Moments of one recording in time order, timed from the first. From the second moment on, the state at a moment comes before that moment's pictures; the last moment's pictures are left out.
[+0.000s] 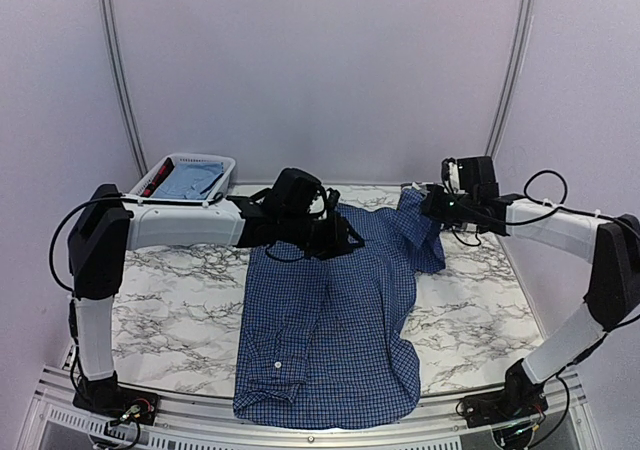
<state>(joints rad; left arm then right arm) -0.90 2.02 1.55 -0.12 0.33 -0.86 0.28 1.50 1.03 -0.10 -0.06 0.50</state>
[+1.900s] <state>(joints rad) -0.68 2.14 1.76 -0.13 0.29 -0.86 0.77 1.33 0.84 -0.28 0.04 0.52</state>
